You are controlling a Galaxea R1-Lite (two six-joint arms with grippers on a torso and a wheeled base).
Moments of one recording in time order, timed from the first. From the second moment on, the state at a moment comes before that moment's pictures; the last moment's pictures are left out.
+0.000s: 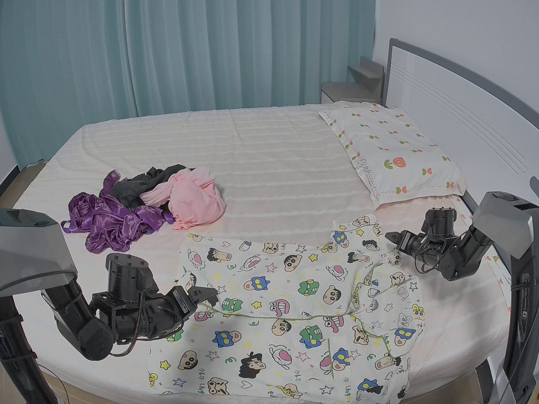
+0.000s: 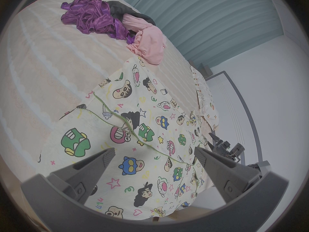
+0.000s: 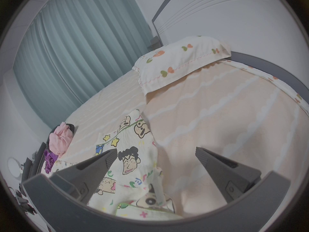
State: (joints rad) left arm -0.35 2.03 -0.35 -1.03 -0.19 -0.93; right arm 0.03 2.42 -1.01 -0.90 0.03 0.47
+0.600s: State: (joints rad) left arm -0.35 2.02 -0.34 -1.03 -0.18 -0.93; right arm 0.05 2.06 -0.27 -1.29 0.03 0.54
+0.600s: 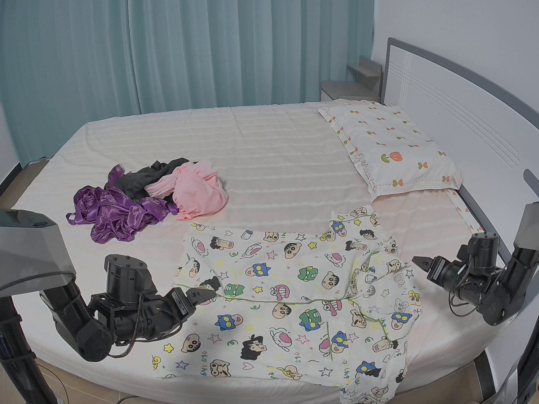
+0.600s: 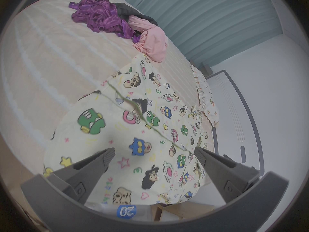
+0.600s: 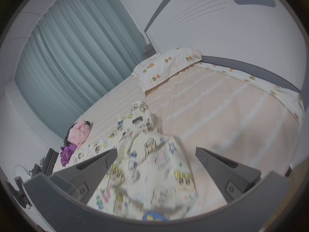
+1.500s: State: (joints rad) left arm -0.27 2.05 -0.33 -0.72 -0.13 -0.69; right arm 0.18 2.10 -0.02 -1.54 0.00 0.65
